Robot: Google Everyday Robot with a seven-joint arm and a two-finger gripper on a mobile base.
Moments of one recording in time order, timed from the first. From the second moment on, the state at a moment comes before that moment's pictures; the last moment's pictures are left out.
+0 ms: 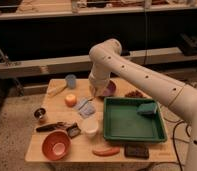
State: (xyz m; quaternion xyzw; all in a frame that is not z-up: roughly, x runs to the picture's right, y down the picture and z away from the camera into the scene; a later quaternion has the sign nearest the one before) arm 0.006 0.012 0.721 -0.20 -0.26 -0.54 0.78
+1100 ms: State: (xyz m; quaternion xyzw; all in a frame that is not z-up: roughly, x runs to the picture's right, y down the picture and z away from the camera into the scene) arm 0.070 0.006 0.675 -0.21 -0.29 -0.56 0.75
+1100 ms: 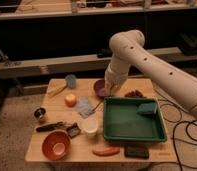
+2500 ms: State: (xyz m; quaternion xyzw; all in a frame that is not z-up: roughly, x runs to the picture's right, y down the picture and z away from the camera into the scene) arm 0.039 0.045 0.654 -0.16 -0.36 -0.70 0.60
